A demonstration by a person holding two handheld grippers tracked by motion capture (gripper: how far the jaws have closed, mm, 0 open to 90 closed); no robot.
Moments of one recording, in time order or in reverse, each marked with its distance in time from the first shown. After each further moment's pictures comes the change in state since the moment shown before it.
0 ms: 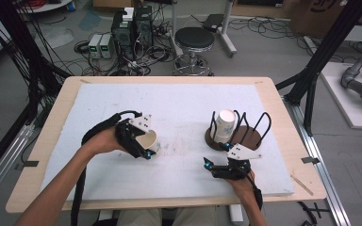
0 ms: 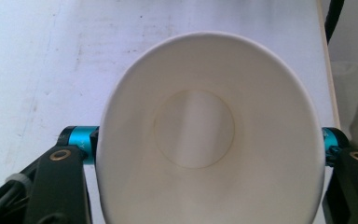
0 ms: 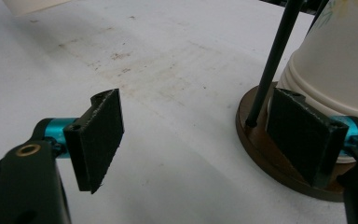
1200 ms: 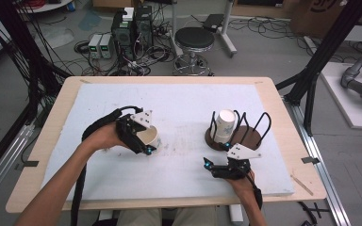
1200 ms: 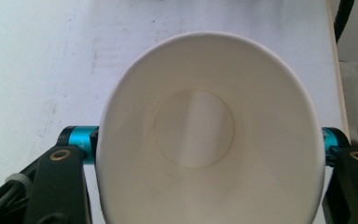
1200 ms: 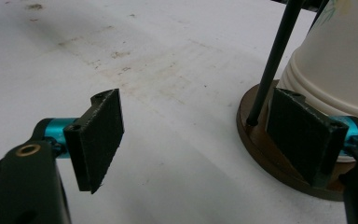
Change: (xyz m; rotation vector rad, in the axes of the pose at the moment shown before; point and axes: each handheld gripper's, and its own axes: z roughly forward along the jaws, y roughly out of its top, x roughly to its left) left arm 0.005 0.009 -0.005 0.012 0.020 0.004; right arm -0.001 0.000 0.001 0.009 0.005 0.005
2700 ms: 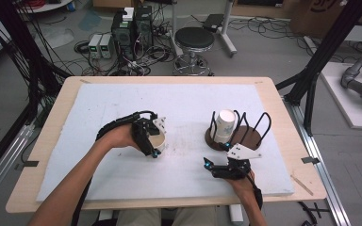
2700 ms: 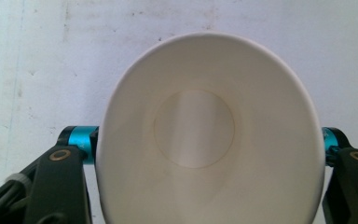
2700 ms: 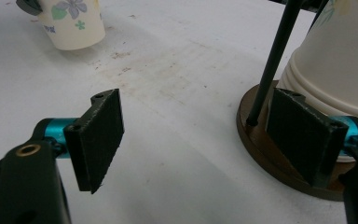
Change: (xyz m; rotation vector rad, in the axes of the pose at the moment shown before) left arm 0.011 0.010 0.048 0.222 -0.023 0.003; right arm 0.000 0.000 0.000 -0.004 0.000 -0.002
